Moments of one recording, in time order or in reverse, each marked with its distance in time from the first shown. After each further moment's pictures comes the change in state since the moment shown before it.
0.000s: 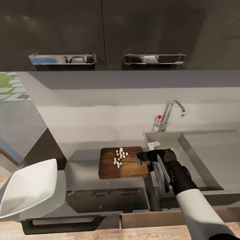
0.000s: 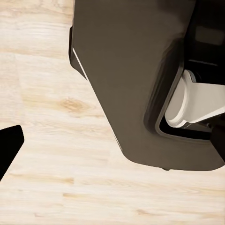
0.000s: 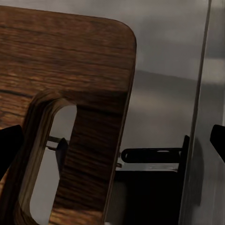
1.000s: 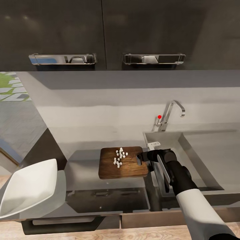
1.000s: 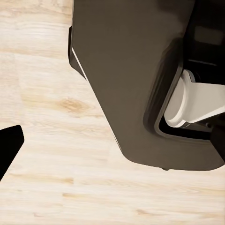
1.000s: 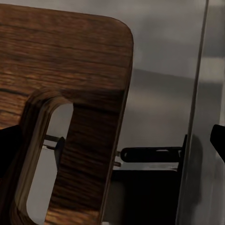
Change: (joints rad) left arm 0.000 -0.002 0.000 0.000 0.000 0.000 0.000; right arm 0.000 -0.002 0.000 0.002 0.001 0.001 -0.002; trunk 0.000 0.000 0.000
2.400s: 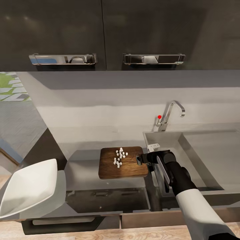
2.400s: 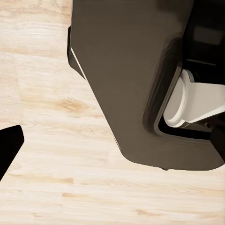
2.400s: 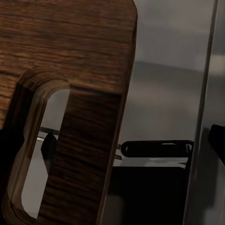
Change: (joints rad) left arm 0.000 -0.002 0.000 0.000 -0.001 0.000 0.000; right arm 0.000 0.000 0.000 0.037 0.000 -0.005 0.004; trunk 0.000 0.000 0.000
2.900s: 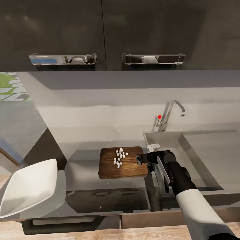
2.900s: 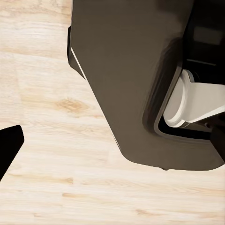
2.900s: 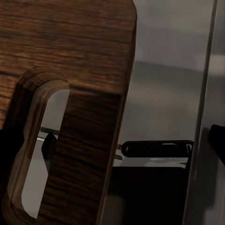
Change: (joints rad) left arm 0.000 0.000 0.000 0.000 0.000 0.000 0.000; right arm 0.000 0.000 -0.001 0.000 -0.001 0.000 0.000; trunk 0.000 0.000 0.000
